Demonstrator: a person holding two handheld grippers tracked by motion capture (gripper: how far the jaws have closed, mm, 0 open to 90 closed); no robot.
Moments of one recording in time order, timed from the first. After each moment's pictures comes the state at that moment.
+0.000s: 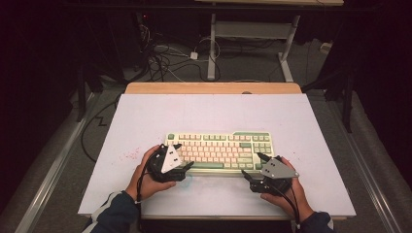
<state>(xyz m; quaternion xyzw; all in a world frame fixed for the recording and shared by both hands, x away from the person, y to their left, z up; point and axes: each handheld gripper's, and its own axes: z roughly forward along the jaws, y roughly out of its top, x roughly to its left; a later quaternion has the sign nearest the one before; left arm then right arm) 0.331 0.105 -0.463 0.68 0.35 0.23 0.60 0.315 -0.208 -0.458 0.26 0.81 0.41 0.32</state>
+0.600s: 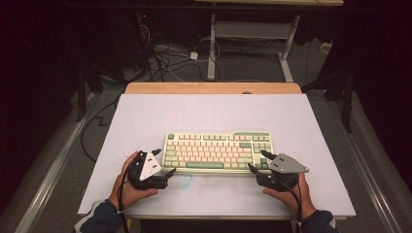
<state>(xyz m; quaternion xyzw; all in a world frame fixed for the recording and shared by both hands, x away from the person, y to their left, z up) 0.316 0.152 -0.480 0.67 0.39 0.24 0.59 0.321 -0.224 -0.445 0.29 0.80 0.42 0.31</state>
